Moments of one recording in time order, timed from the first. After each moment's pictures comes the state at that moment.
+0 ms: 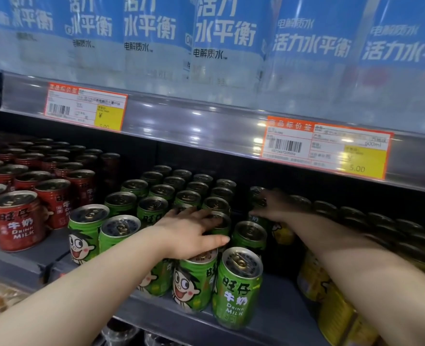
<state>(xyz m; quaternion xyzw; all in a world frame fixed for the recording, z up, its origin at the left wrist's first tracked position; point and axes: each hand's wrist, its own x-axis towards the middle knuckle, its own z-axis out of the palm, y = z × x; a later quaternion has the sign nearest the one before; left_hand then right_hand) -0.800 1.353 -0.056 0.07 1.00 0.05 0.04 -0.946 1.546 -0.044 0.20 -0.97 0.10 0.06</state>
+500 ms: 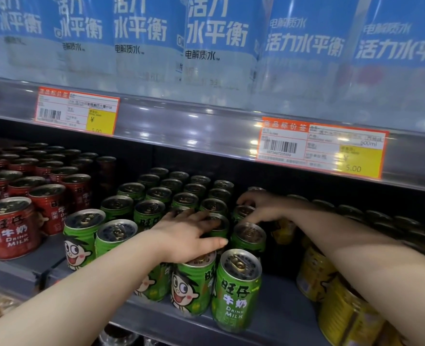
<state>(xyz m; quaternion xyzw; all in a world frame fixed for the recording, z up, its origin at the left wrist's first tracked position) -0.798 1.353 -0.056 0.07 1.00 0.06 0.05 -0.946 1.534 -0.032 0.28 -0.95 0.12 -0.09</state>
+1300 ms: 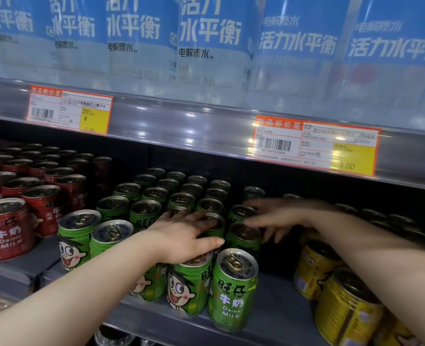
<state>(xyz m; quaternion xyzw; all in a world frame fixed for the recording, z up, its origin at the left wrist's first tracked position) -0.797 1.354 -0.055 0.07 0.99 0.06 0.05 -0.902 1.561 -0.018 0.24 -0.91 0.23 -0.25</state>
